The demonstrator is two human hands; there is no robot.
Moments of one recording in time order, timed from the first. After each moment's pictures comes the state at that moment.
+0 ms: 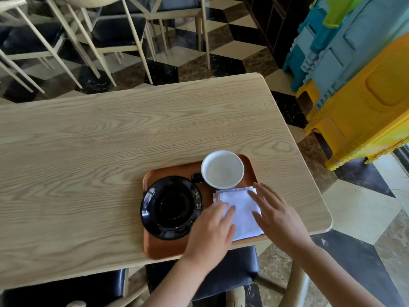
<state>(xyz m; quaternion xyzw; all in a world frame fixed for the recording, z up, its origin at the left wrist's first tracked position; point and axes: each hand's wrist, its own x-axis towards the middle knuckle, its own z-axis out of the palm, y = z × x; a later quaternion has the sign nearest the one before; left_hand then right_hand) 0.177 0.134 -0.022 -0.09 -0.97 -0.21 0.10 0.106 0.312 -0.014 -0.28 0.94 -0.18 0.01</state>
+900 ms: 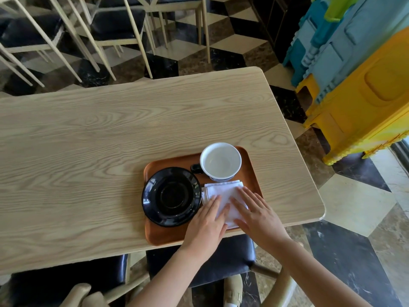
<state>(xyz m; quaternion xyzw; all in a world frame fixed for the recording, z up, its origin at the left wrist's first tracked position) 0.194 0.132 -0.047 -0.08 -0.99 -0.13 -0.04 0.131 0.295 -0.032 -0.35 0.93 -0.07 0.04</state>
